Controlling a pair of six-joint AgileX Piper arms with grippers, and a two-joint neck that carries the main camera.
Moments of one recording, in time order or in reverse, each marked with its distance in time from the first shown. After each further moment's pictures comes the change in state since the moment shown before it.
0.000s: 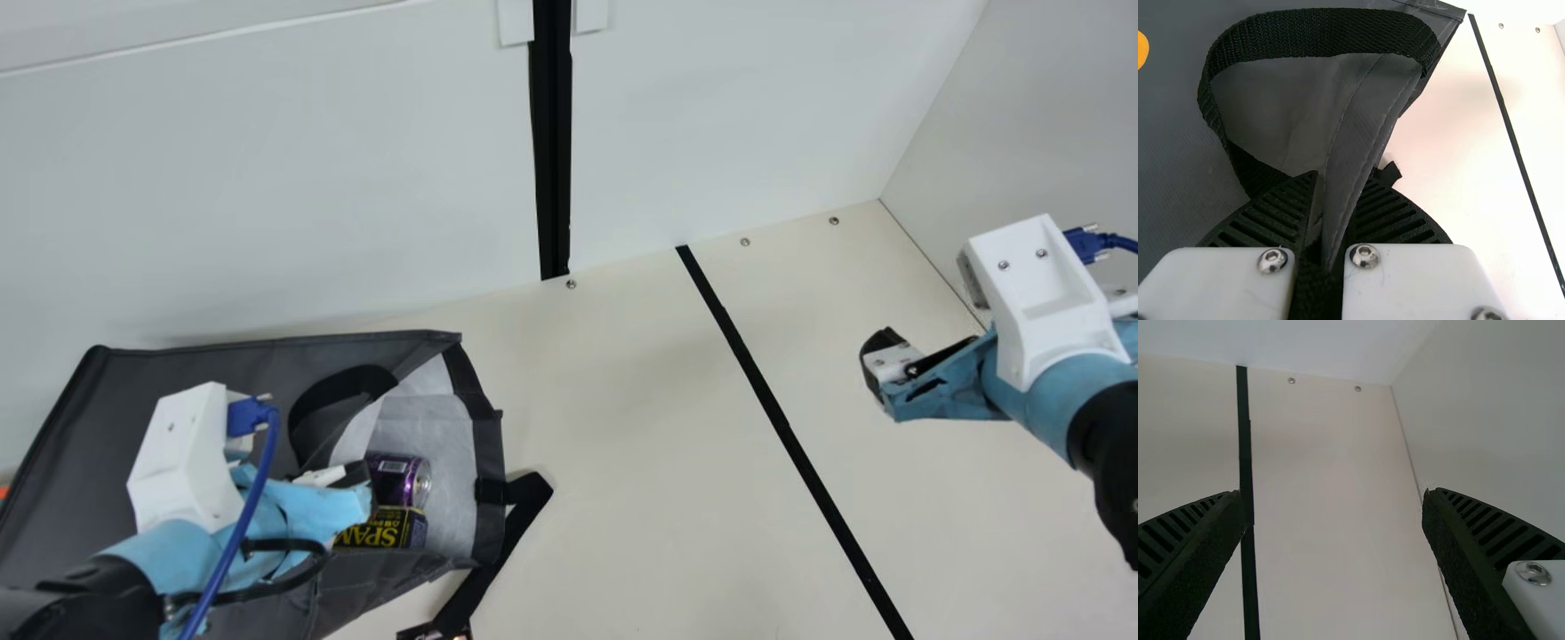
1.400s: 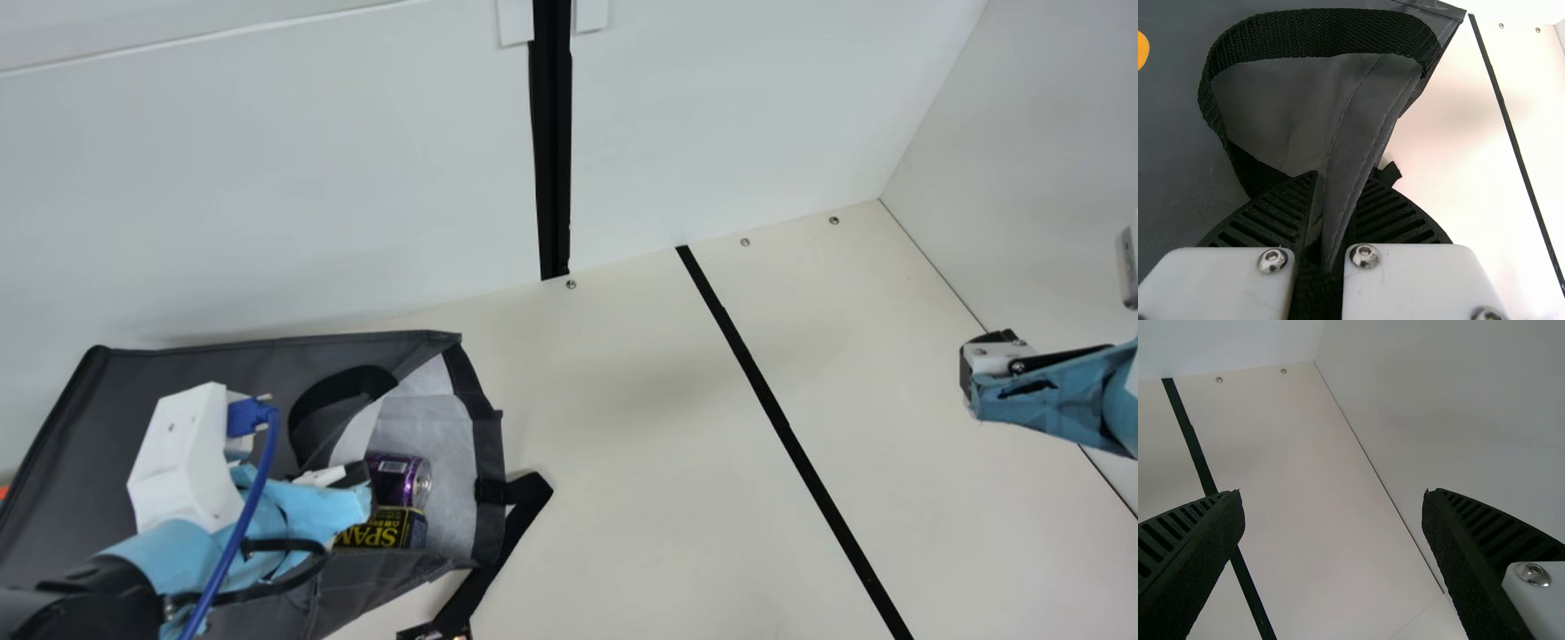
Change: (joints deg) left arm 0.0 0.0 0.0 0.0 0.0 0.0; right arm 10.7 -4.0 -12.9 -21.6 22.1 27.7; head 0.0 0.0
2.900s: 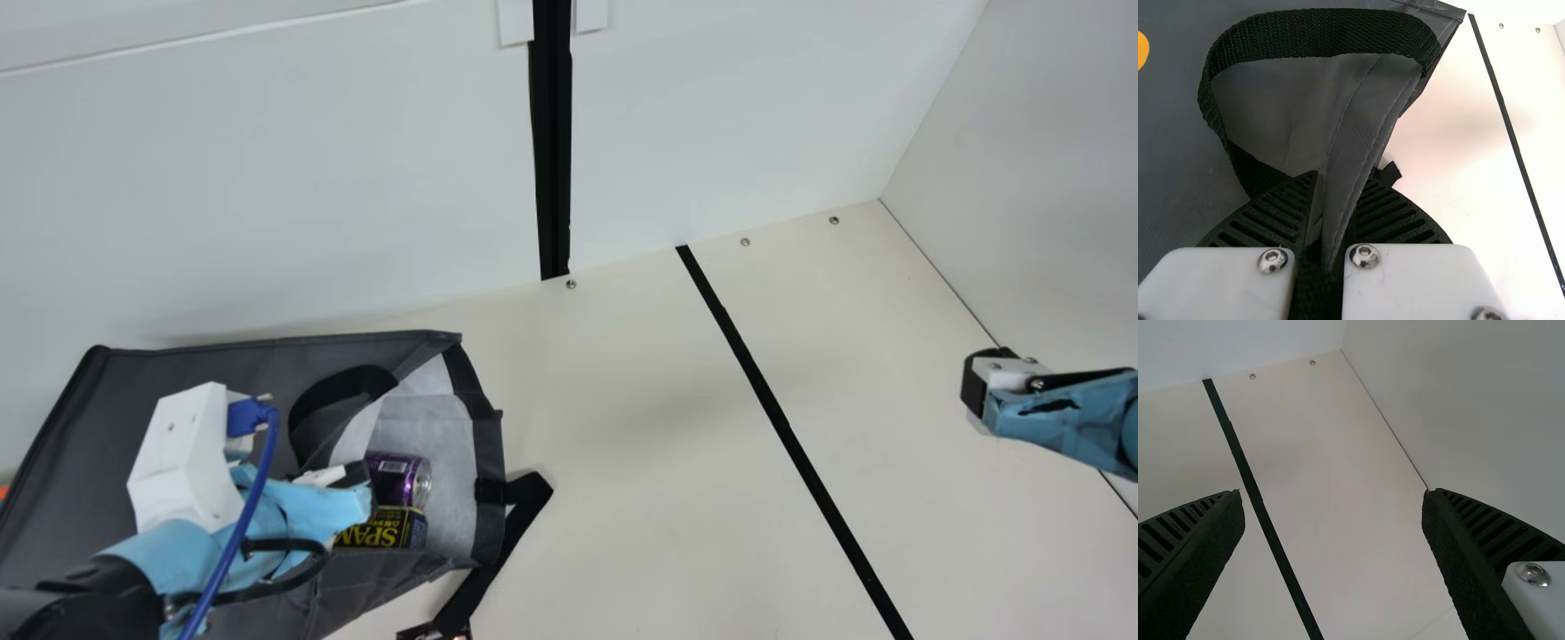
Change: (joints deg) left arm 0.0 0.0 0.0 0.0 0.0 0.0; right arm -12.5 -1.1 -0.4 17.1 -0.1 -8.9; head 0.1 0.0
